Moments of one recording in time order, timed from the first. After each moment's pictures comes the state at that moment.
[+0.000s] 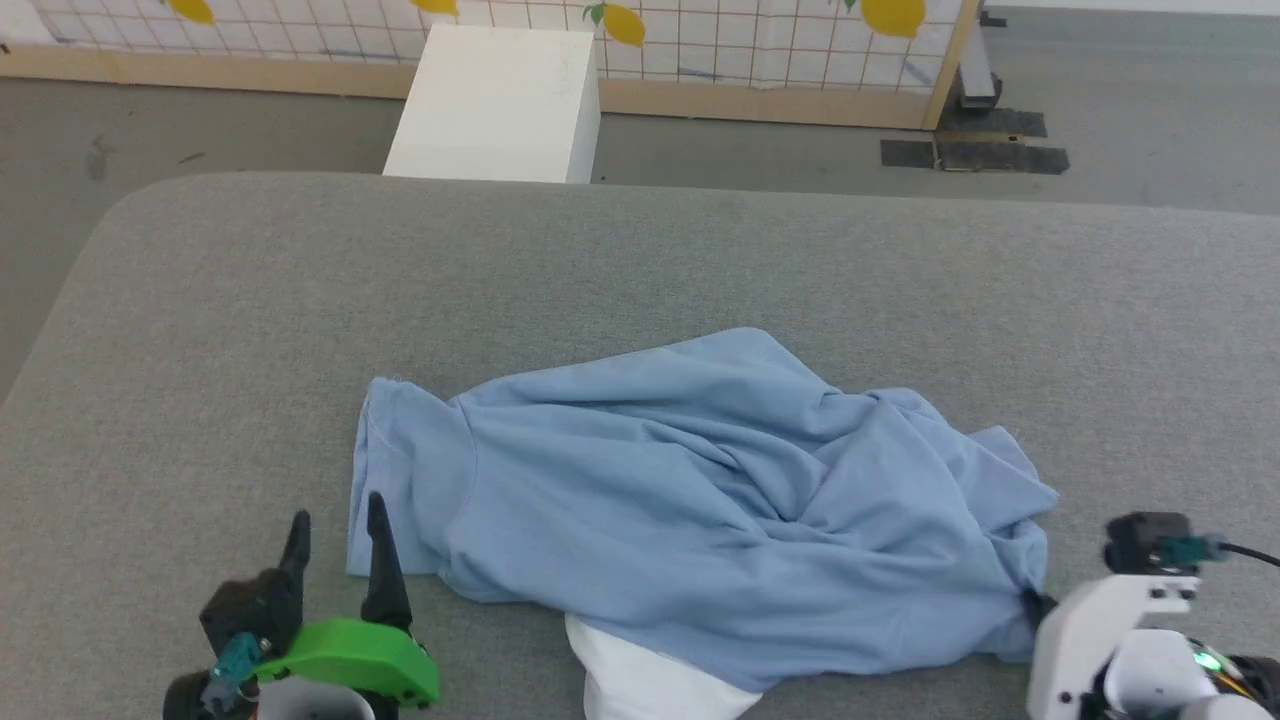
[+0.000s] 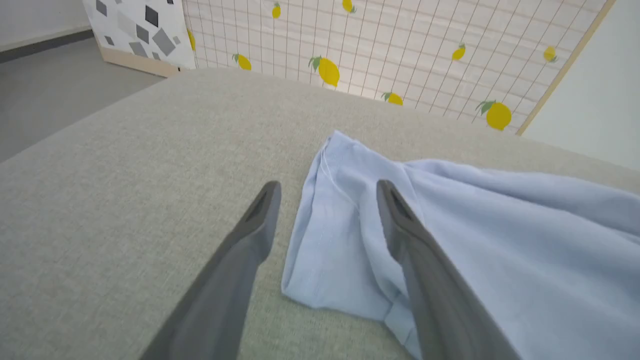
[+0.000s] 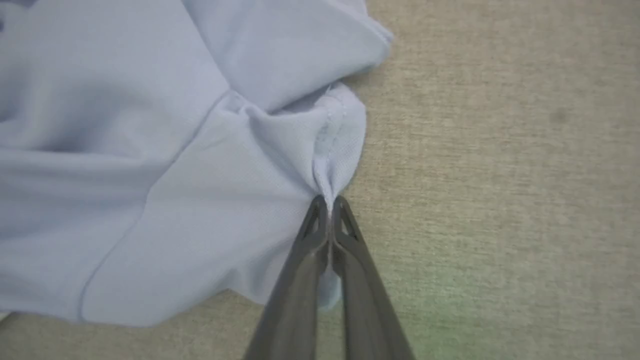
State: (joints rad) left arm -0.02 0.06 0.01 0.22 -0.26 0.05 -0.26; right arm 0.00 -0.05 -0.16 0.14 0.15 0.13 0.58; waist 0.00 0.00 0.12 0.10
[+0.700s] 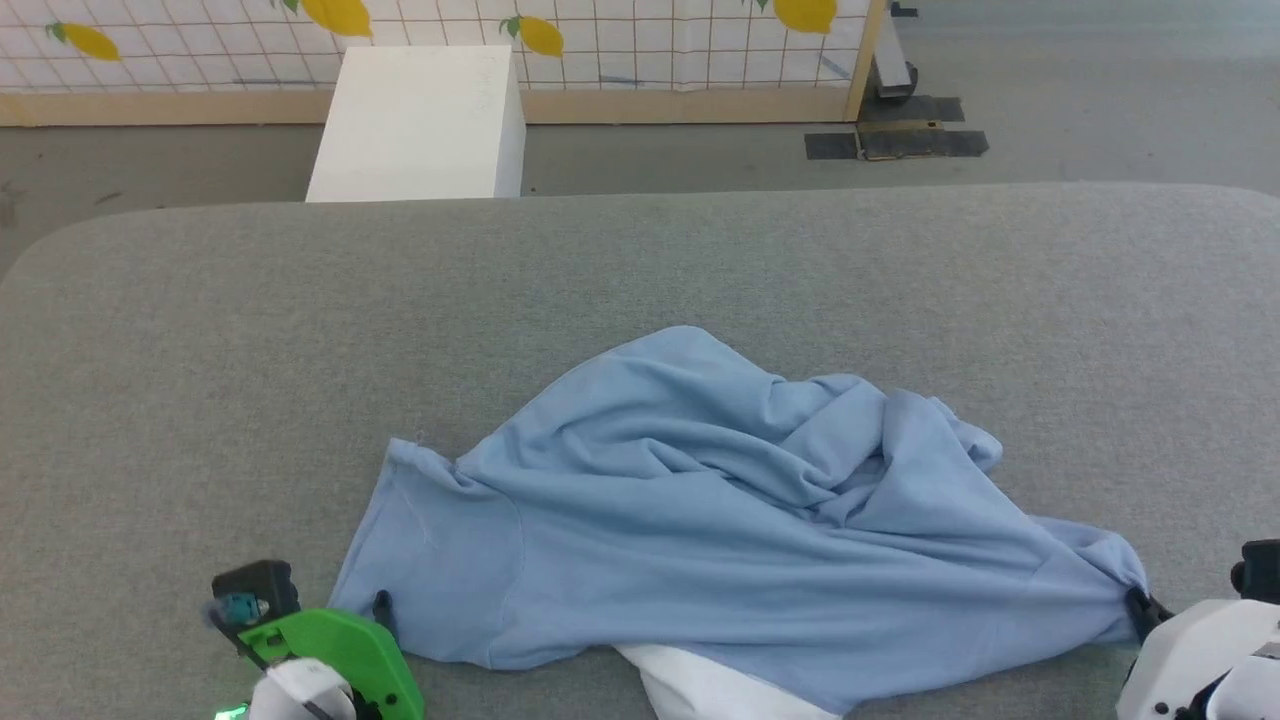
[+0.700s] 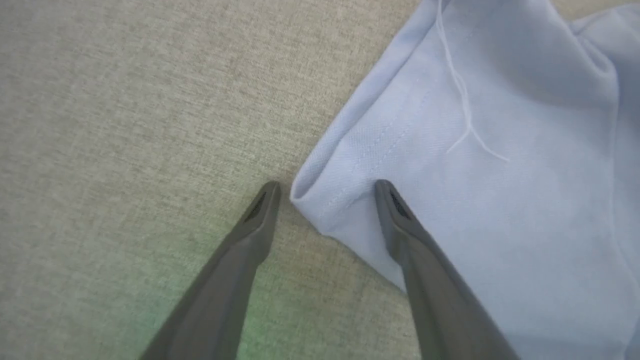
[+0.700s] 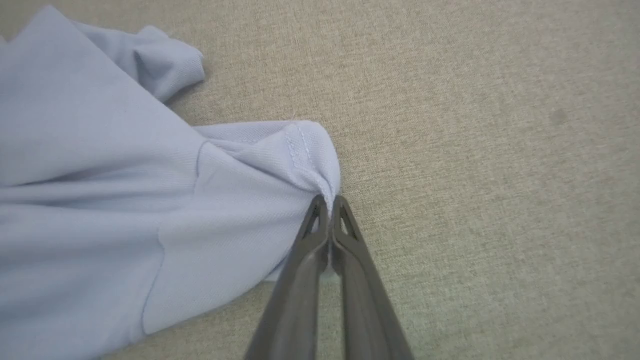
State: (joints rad) left arm -0.01 0.08 0.01 0.27 -0.32 0.15 0.28; right arm 0.05 -0.05 -0.34 0.07 0.19 0.13 0.51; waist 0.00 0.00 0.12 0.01
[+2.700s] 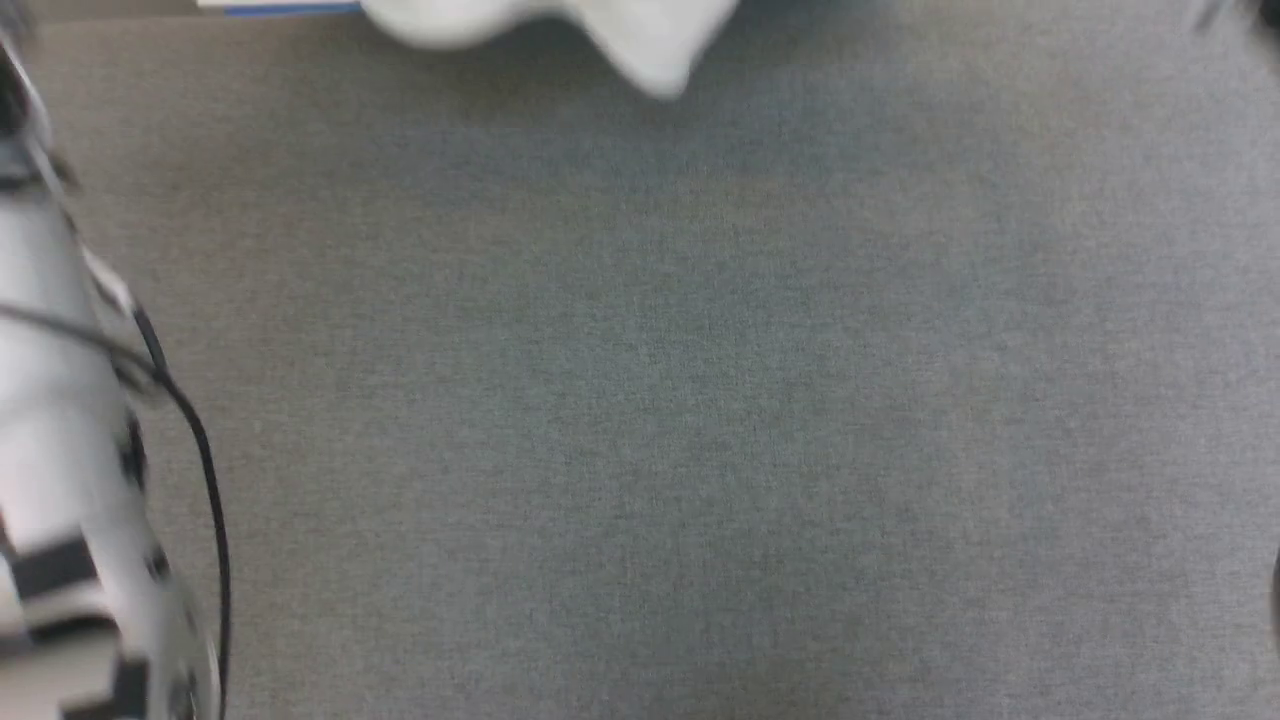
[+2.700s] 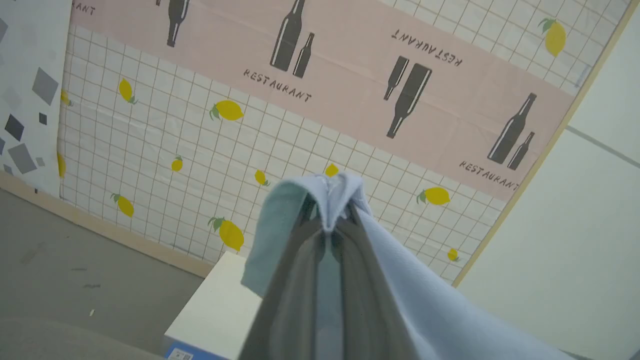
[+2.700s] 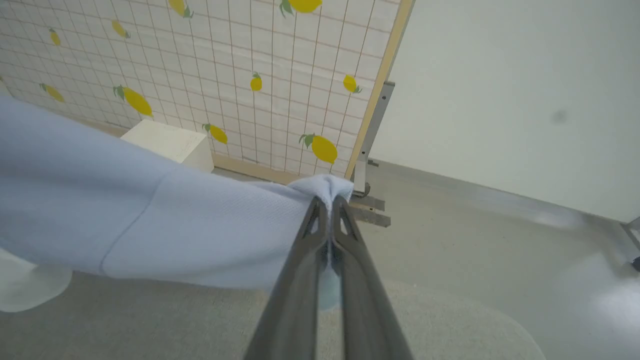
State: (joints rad) left arm -1.04 0.26 0.18 0.30 -0.53 -0.01 0.03; right arm -1.10 -0.27 0.05 0.43 0.12 0.13 0.43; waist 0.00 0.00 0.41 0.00
